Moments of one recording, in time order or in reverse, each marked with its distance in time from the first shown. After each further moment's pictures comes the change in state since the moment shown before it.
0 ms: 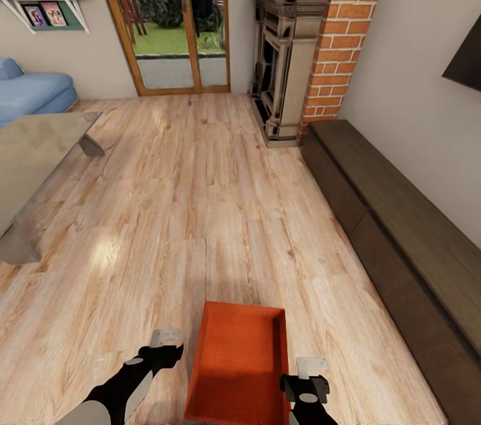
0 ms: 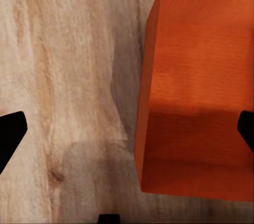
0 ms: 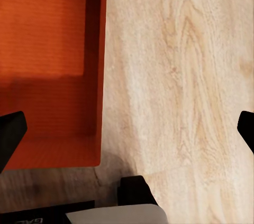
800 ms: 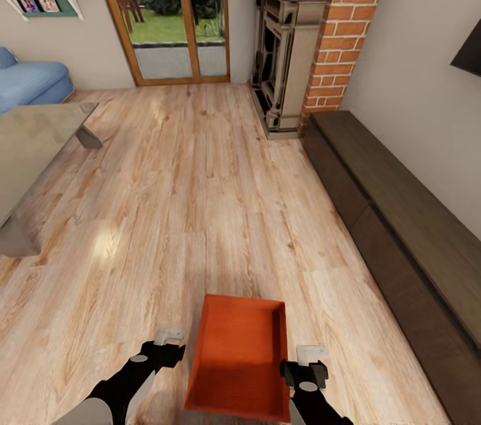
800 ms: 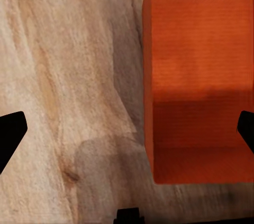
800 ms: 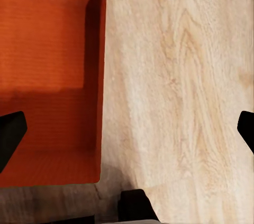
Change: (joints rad) left arm -0.007 -0.001 -0.050 -0.010 -0.083 0.006 0.002; right arm -0.006 -0.004 0.005 -0.068 0.006 0.003 0.000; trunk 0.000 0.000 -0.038
